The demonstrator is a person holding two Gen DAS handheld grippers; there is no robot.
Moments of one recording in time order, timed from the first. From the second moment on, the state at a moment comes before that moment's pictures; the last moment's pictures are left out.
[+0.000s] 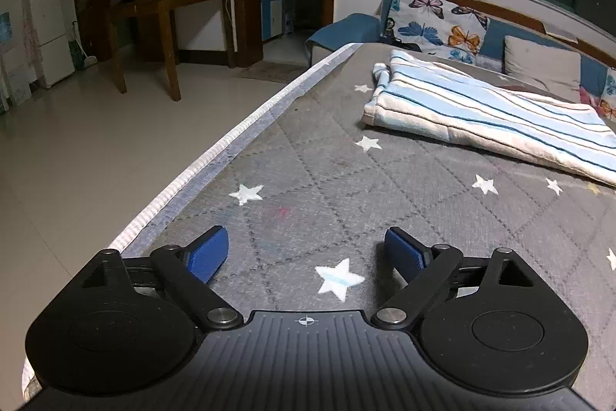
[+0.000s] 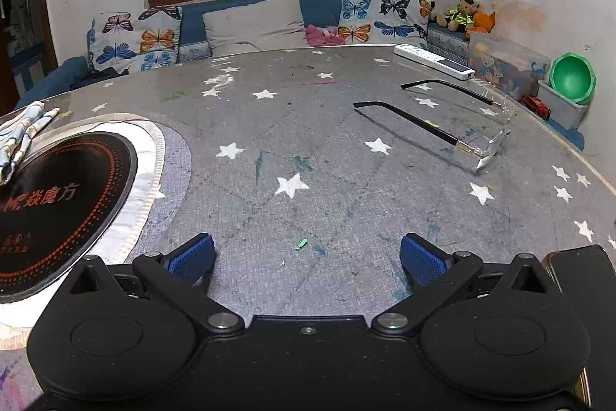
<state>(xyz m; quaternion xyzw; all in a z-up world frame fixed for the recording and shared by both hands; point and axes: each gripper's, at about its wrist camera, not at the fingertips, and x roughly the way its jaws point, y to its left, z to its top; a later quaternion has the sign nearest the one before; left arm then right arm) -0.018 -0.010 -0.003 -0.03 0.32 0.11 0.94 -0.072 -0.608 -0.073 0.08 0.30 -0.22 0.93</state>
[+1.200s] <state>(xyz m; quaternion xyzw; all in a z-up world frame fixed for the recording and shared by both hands) -0.013 -0.010 -0.006 -0.03 0.32 0.11 0.94 -0.072 -0.614 -0.068 0.08 0.30 -0.22 0.93</state>
